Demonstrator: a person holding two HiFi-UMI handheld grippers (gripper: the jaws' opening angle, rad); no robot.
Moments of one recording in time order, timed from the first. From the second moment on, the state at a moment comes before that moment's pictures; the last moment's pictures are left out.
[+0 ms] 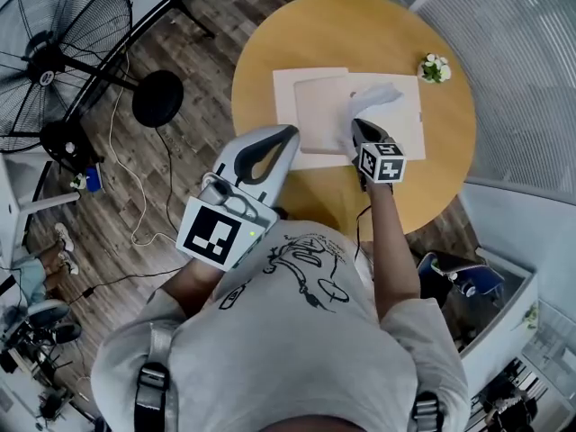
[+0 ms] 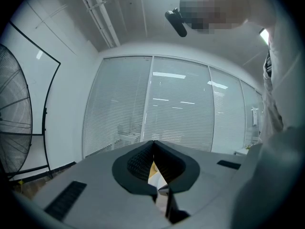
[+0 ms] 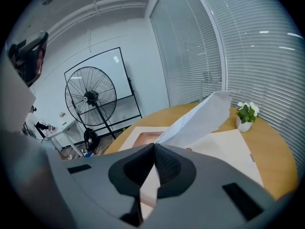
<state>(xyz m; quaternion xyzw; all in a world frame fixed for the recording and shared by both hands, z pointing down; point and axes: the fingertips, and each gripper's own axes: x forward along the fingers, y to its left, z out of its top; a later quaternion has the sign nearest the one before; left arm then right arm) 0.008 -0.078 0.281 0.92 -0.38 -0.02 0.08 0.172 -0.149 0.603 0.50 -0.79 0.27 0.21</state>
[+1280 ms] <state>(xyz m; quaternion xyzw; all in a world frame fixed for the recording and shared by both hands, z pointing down) 0.034 -0.061 0.272 0.92 -0.38 -0.01 0.07 0.186 -0.100 0.449 0.52 -0.83 0.17 0.13</state>
